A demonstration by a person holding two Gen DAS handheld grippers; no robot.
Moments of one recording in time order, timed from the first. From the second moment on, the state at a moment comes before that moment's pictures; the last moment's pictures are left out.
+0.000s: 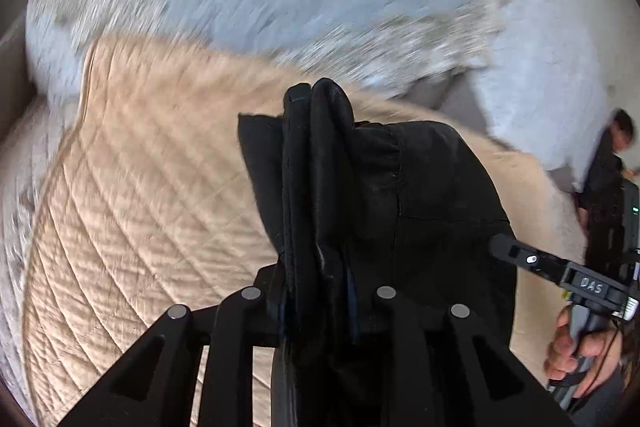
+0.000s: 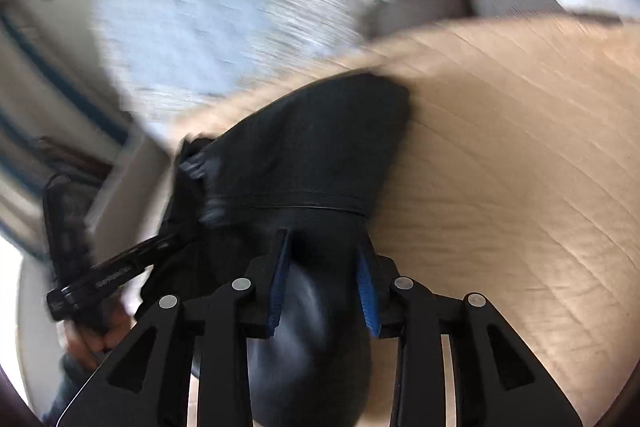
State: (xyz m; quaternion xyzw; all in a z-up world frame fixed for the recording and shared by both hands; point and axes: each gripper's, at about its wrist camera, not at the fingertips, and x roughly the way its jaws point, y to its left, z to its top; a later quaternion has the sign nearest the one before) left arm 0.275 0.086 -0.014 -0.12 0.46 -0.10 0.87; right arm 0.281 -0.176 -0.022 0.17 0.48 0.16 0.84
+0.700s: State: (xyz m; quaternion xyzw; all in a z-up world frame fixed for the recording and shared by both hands) left arm 0.342 0.073 -0.027 -0.07 0.46 -0.06 0.88; right arm 0.359 -0.142 -0.038 0.07 0.49 0.15 0.86
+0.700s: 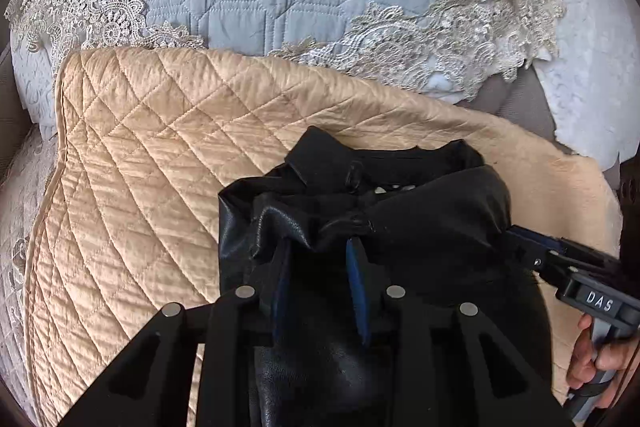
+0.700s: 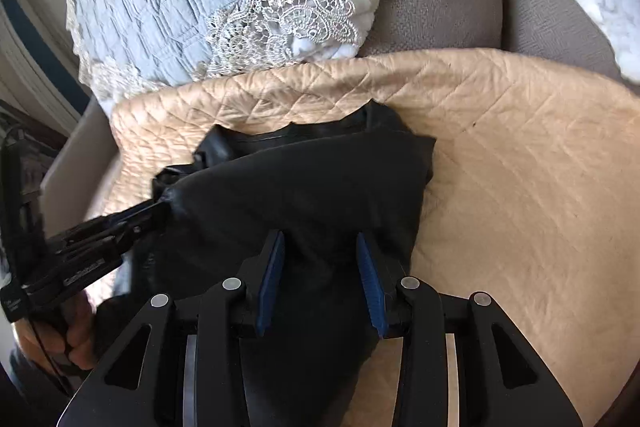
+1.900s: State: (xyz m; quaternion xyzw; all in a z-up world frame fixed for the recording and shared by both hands) left arm 0.038 0.049 0.043 -0.03 0.38 -0.01 0.93; right arm 0.041 -0.128 0.029 0.02 0.41 0.16 0.90
